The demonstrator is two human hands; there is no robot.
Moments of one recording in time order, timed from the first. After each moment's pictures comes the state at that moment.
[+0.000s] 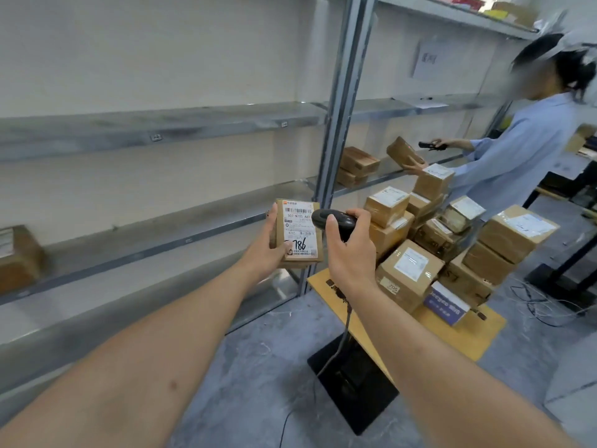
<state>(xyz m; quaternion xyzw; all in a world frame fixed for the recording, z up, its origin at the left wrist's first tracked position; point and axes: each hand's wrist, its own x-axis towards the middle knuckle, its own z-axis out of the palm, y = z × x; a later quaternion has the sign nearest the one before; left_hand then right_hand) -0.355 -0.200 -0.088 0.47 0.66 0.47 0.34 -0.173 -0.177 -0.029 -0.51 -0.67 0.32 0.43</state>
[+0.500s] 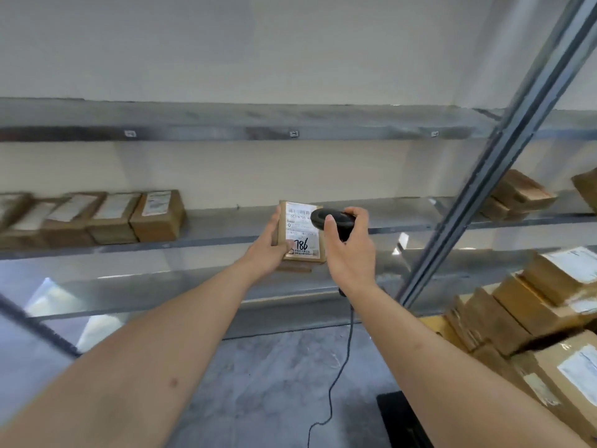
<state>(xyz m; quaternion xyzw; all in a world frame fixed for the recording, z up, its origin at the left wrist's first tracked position) -0.571 -0.263 -0.152 0.34 0.73 0.53 0.28 -0.396 -0.164 -0.069 -0.36 -0.75 0.44 0.33</state>
